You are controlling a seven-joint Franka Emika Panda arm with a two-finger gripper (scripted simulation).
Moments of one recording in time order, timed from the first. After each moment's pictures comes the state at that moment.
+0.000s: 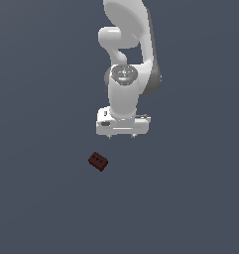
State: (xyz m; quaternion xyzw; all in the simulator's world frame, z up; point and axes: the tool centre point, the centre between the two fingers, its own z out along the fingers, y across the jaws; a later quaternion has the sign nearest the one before) arm -0.008 0.012 0.152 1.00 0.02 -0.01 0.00
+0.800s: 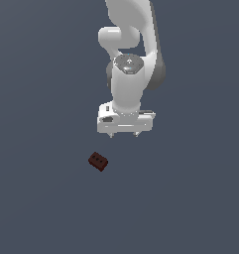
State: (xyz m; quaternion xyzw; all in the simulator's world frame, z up) arm 0.004 0.019 0.179 1.00 0.03 0.01 0.01
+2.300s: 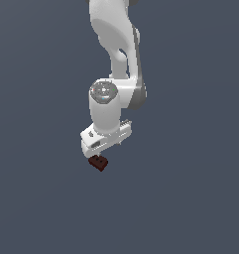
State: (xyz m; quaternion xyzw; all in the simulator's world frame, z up) arm 0.035 -0.043 0.126 0.96 0.28 0.00 0.01
